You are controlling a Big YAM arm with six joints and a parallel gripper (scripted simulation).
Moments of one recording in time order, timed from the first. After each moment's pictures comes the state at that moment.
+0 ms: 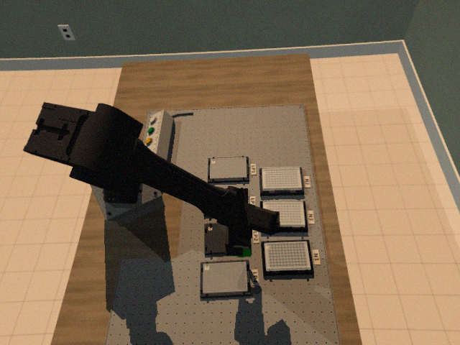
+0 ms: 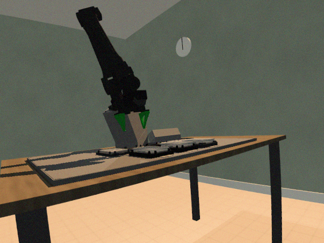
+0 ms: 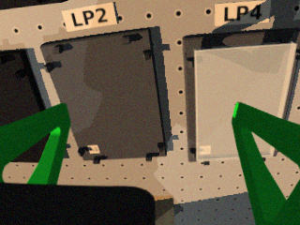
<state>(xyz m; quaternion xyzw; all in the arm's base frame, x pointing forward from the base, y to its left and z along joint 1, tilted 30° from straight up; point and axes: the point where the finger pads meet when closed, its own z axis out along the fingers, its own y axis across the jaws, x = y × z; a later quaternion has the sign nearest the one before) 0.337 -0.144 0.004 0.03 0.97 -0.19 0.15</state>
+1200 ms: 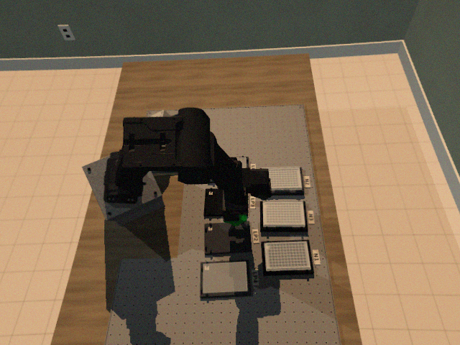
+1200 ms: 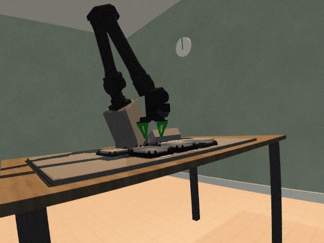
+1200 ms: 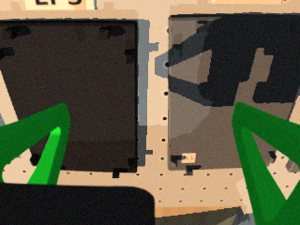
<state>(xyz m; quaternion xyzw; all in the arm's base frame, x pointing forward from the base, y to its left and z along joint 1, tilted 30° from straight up) 0.333 -0.059 -0.090 -0.01 0.97 -0.23 0.12</state>
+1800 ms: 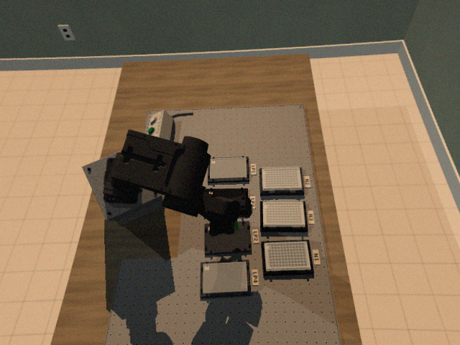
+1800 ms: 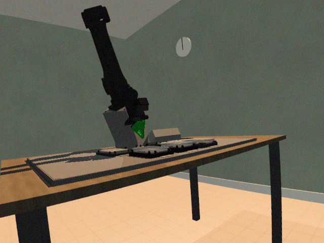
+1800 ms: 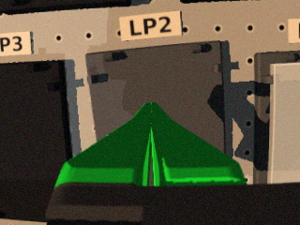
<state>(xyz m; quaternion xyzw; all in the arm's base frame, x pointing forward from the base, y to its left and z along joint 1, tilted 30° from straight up) 0.329 -0.114 -0.061 -0.03 0.92 -0.20 0.33</state>
